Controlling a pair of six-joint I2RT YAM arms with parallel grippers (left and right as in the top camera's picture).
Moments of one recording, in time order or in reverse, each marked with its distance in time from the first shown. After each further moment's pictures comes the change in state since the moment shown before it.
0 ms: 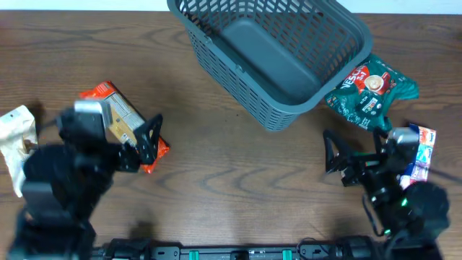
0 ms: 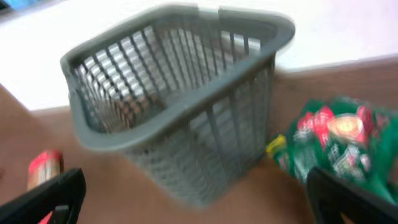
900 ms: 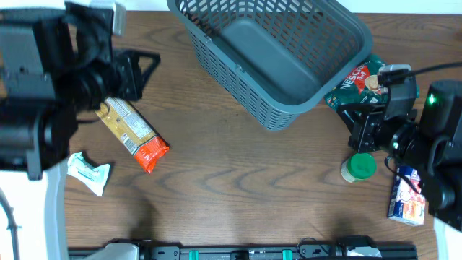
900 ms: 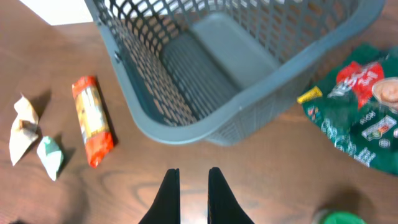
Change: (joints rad) left arm 0.000 0.620 0.796 -0.401 0.183 0.052; right arm 0.001 0.603 0.790 -0.636 -0.177 -0.116
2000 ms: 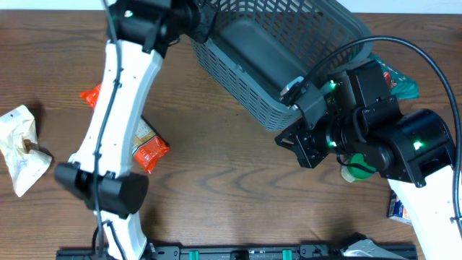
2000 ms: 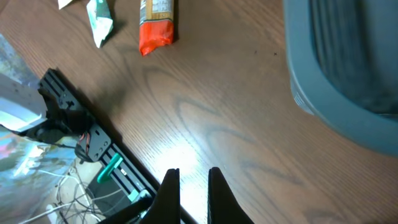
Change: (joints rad) left arm -0.226 0.583 0.274 0.216 -0.188 0.319; right arm 0.396 0.221 0.103 -0.192 -0.045 -0.214
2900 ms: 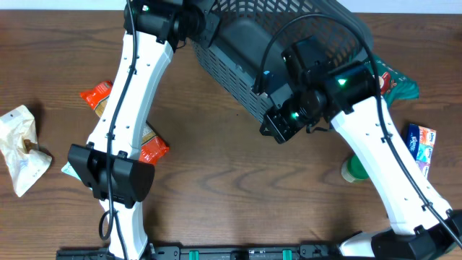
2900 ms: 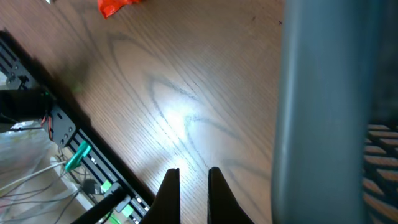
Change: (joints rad) left arm 0.000 0.073 0.000 -0.019 -0.004 0.015; right arm 0.000 0.305 0.002 0.037 0.022 -0.109
